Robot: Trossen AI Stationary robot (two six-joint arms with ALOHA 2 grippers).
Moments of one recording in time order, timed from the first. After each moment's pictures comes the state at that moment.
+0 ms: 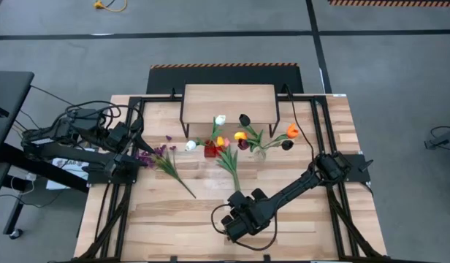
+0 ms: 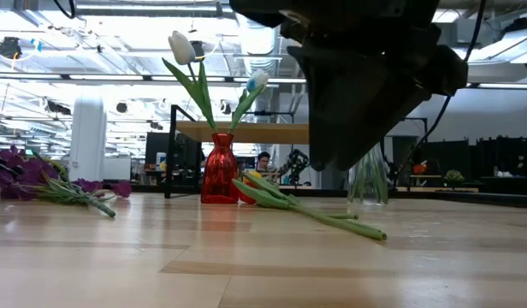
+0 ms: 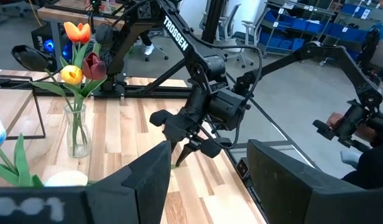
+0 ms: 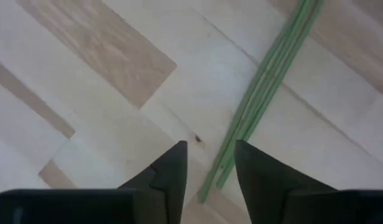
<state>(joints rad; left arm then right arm) -0.03 0.54 0.98 -0.62 0.33 -0.15 0.55 2.21 1.77 -1.03 0.39 1.34</state>
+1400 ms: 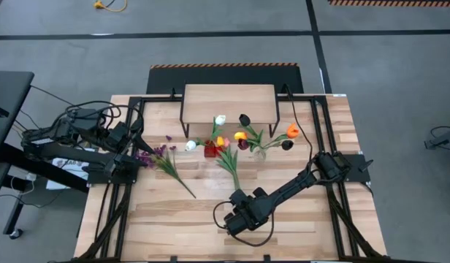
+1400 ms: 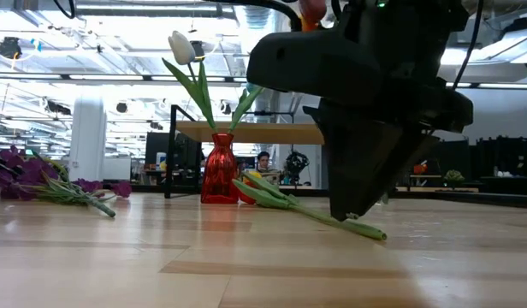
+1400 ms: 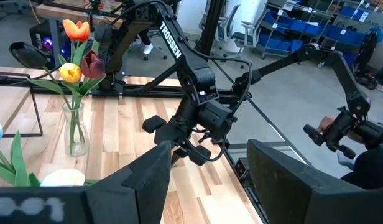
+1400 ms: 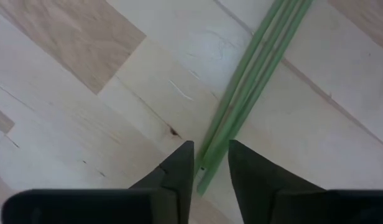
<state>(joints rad) -0.03 0.54 0.98 -0.62 0.33 -0.17 0.52 2.21 1.66 -0.94 0.31 1.33</state>
